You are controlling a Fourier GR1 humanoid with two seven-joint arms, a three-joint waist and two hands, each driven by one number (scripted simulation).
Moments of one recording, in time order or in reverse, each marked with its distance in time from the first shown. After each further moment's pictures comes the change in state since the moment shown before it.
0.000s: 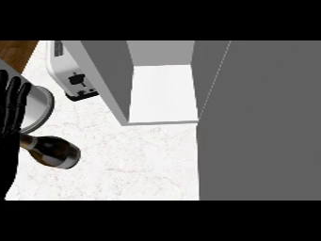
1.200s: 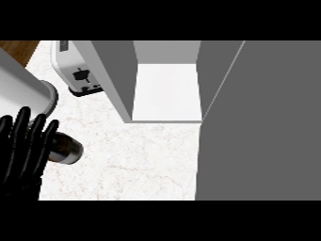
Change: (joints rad) left arm 0.212 -0.128 -0.247 -0.233 0.133 0.084 0.197; right arm 0.124 -0.002 0.131 -0.340 -0.130 0.091 0.328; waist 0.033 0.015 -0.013
